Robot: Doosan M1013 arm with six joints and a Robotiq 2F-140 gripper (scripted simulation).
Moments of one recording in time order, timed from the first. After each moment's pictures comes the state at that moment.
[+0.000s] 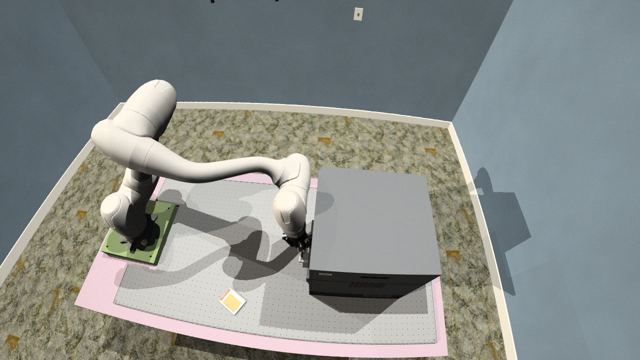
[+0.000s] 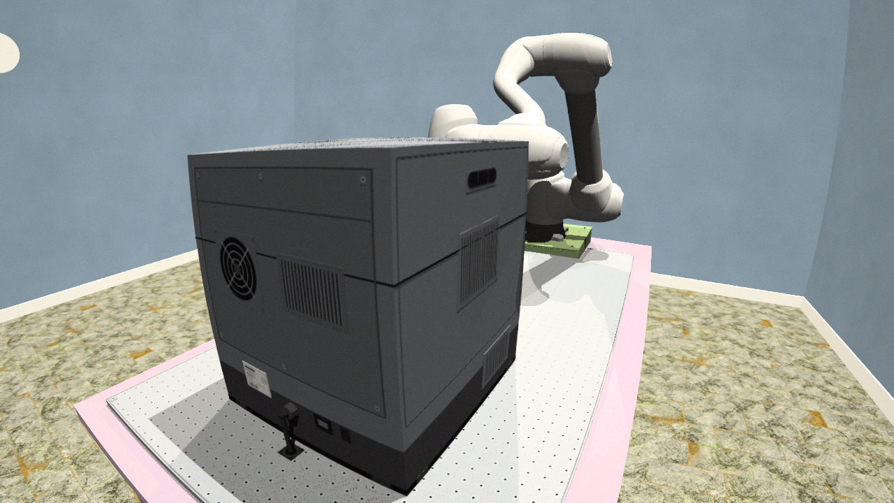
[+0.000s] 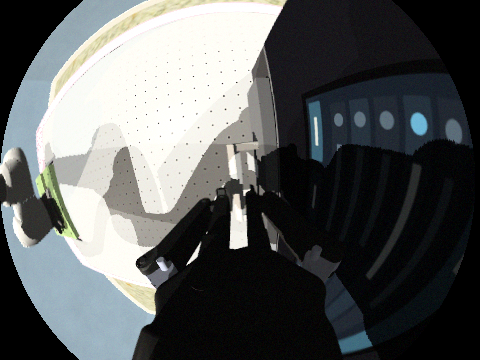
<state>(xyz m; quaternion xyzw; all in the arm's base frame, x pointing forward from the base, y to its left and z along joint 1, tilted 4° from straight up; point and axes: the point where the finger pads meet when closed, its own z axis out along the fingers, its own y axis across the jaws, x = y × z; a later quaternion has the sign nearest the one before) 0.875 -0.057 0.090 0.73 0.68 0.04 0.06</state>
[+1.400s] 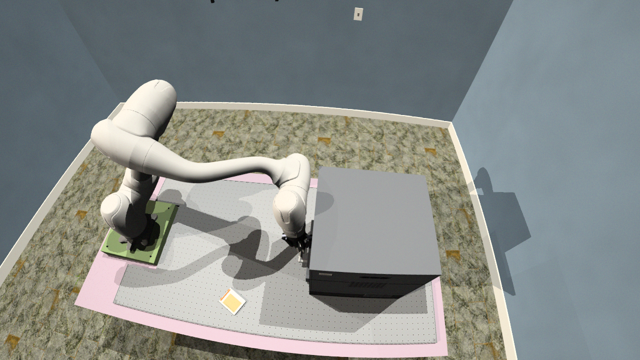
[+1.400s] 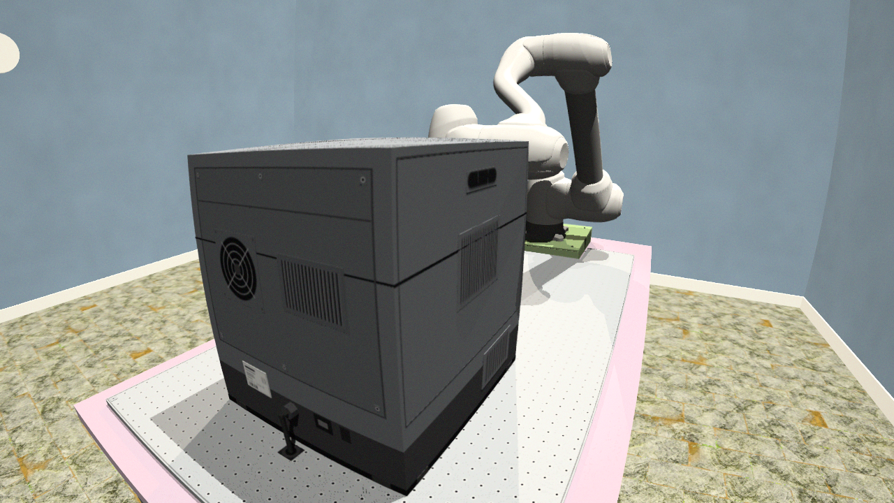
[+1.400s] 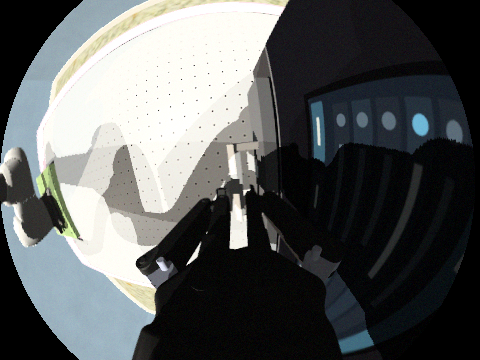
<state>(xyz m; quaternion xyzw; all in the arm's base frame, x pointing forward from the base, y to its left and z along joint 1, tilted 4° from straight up) 0.873 -0.057 0.090 0.73 0.68 0.04 0.06</state>
